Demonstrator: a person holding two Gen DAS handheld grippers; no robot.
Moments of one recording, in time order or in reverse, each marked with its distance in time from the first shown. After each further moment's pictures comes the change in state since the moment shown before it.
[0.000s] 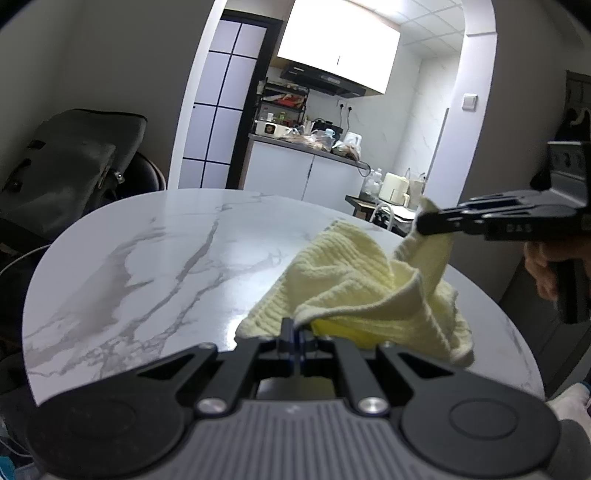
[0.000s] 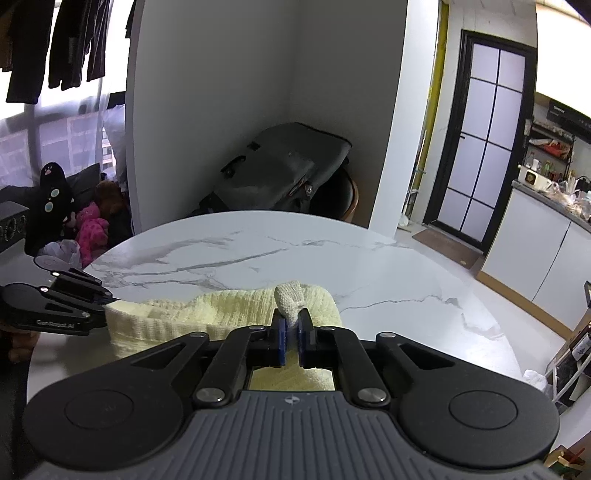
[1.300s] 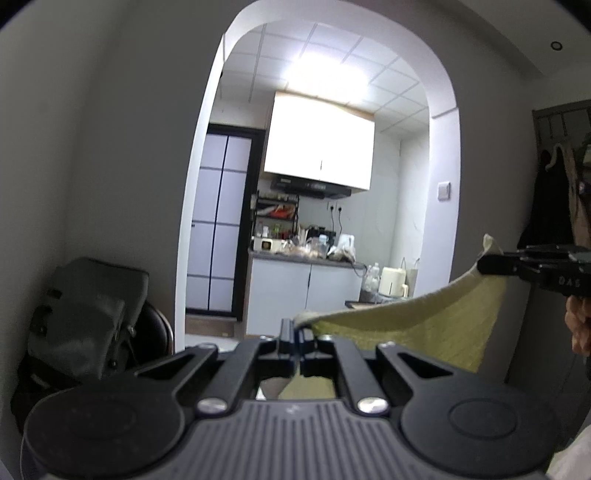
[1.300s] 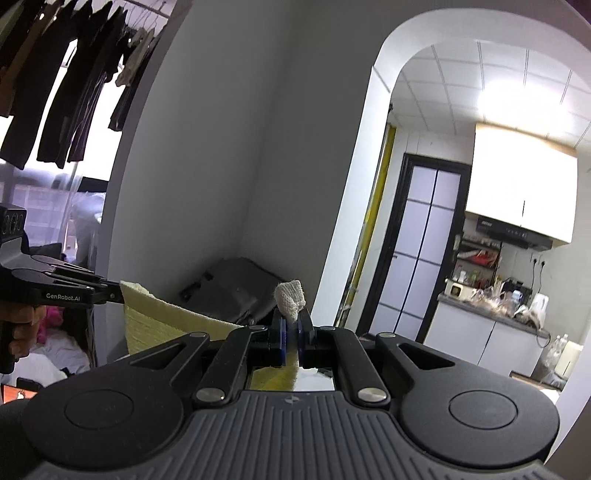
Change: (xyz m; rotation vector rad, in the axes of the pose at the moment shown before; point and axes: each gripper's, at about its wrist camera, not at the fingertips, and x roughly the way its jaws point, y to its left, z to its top) left arm -0.125 -0.092 0.105 0.124 -0.358 0.044; right arm -0.187 0.030 0.062 -0.079 -0.388 -0.224
